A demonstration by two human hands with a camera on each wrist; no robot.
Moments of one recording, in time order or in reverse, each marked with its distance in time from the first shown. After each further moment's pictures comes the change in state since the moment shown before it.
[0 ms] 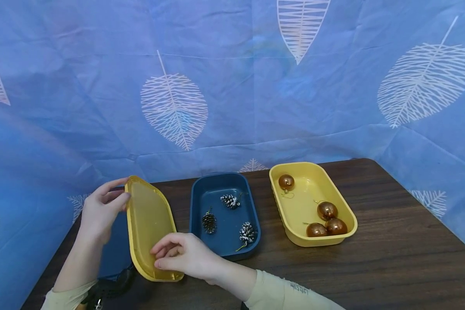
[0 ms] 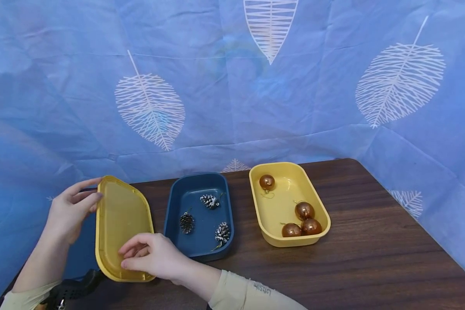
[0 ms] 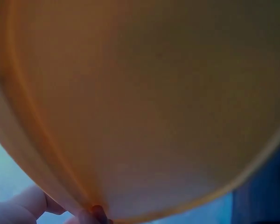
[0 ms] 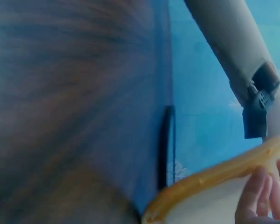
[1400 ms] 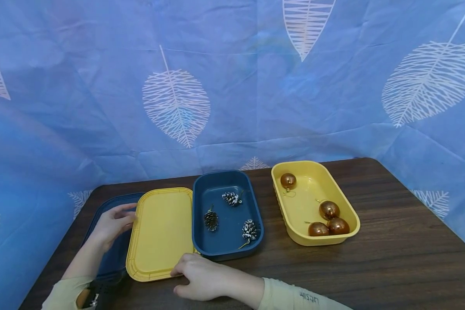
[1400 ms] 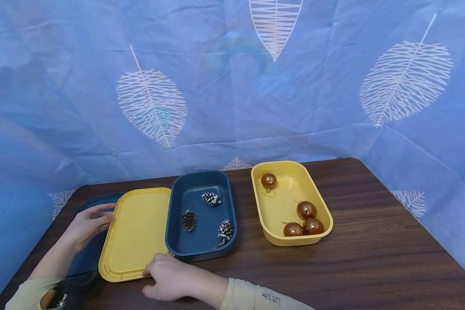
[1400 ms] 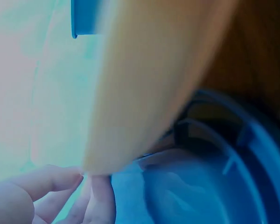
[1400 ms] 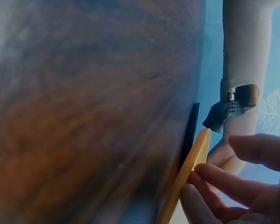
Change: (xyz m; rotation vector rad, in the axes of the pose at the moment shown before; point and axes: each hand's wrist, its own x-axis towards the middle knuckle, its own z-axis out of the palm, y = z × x) left_hand 0.030 -0.103 -0.003 0.011 -0.293 -0.194; right_hand -0.019 0.019 -0.008 -0.942 -0.299 0.045
